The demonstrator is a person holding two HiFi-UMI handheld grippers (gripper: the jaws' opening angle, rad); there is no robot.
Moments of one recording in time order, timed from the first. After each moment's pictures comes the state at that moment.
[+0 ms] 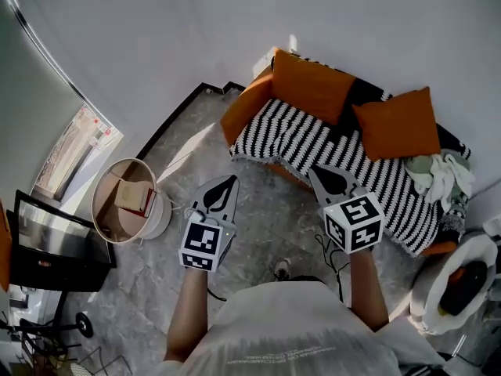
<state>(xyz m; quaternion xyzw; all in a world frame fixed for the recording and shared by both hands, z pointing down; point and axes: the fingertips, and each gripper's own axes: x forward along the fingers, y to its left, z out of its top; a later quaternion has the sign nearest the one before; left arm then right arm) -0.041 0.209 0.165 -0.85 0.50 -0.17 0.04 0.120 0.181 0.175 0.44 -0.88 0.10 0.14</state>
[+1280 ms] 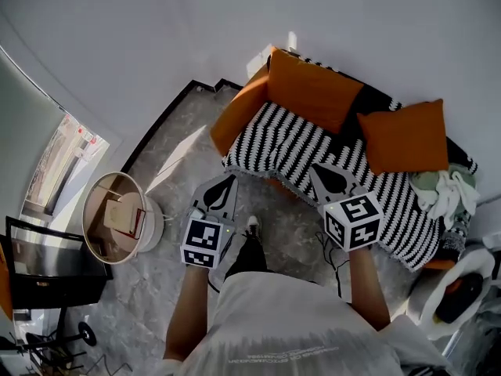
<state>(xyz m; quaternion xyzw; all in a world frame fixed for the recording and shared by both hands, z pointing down) -0.050 0.032 0.216 -0.85 0.50 -0.19 0.00 0.119 0.007 0.219 0.45 -0.87 0.14 0.15</state>
